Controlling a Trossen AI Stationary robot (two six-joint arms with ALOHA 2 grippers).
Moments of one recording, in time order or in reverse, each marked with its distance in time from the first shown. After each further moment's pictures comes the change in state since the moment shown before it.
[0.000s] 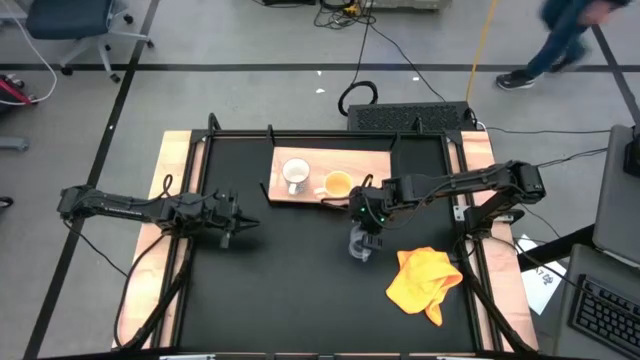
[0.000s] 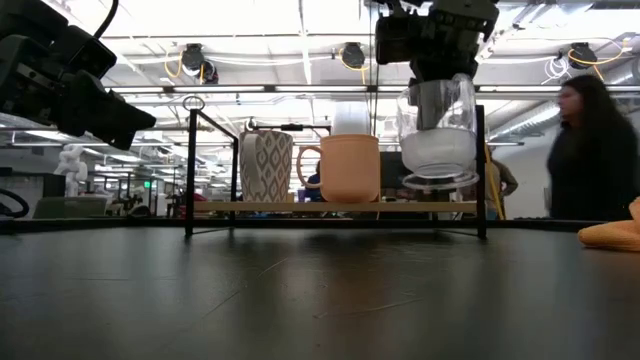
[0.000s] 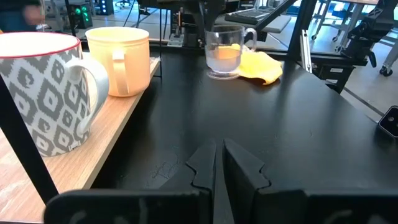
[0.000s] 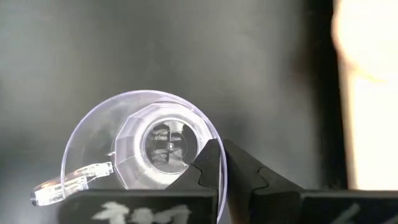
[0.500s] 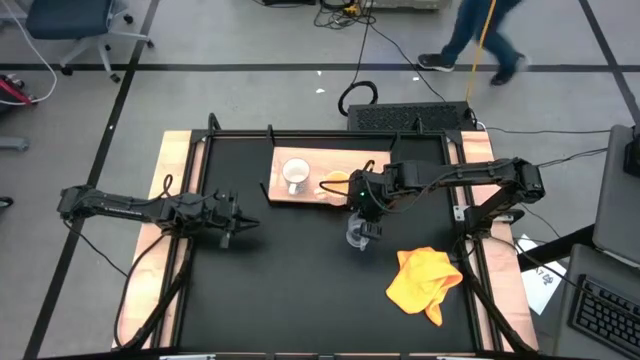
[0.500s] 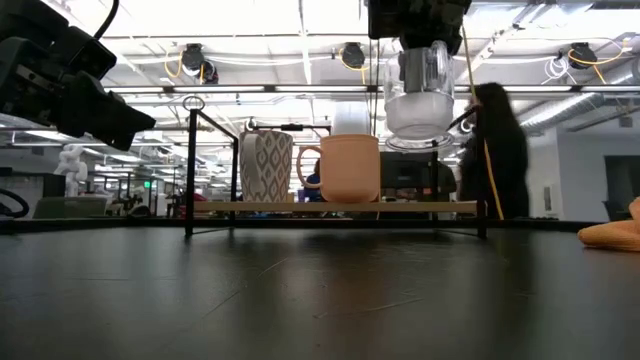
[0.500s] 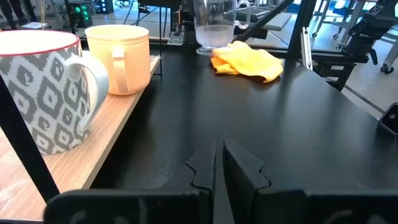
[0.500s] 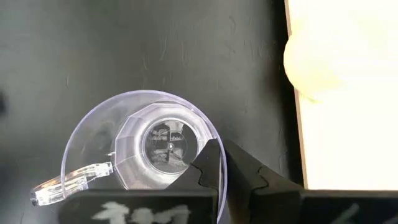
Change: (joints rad) left arm 0.000 0.000 0.000 -0.007 0.000 0.004; right arm -0.051 0.000 0.160 -0.140 0.006 -0.054
